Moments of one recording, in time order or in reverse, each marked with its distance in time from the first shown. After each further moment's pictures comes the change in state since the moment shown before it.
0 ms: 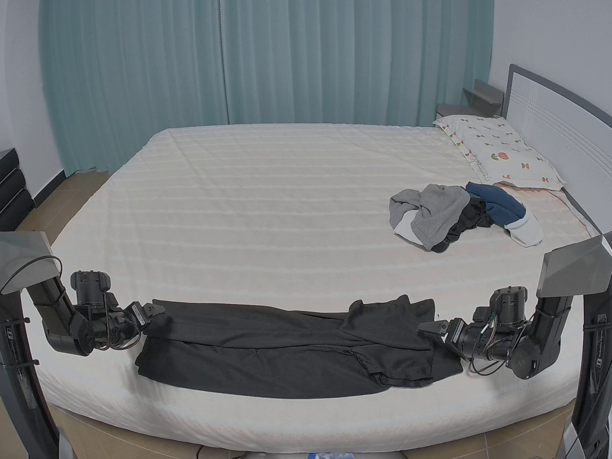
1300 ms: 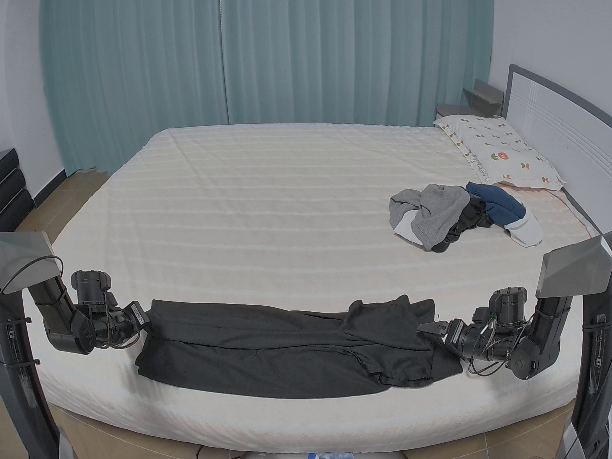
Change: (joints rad) left arm 0.007 0.017 -0.022 0.010 0.030 0.006; right arm 0.001 0.005 0.000 0.001 0.001 0.000
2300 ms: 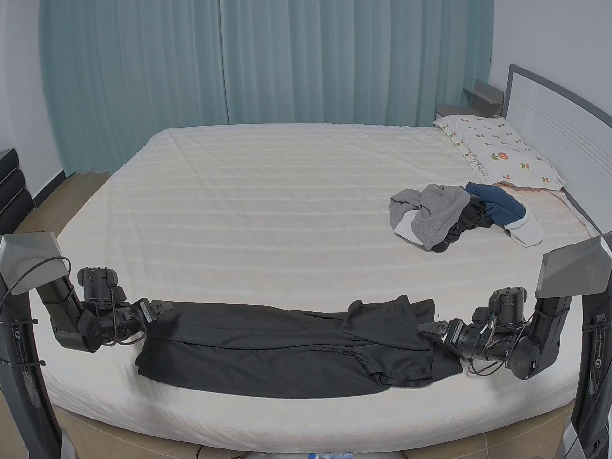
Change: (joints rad) left arm -0.025 0.036 -0.051 -0.024 -0.031 0.094; right arm 0.002 0.002 -0.003 0.000 -0.005 0.002
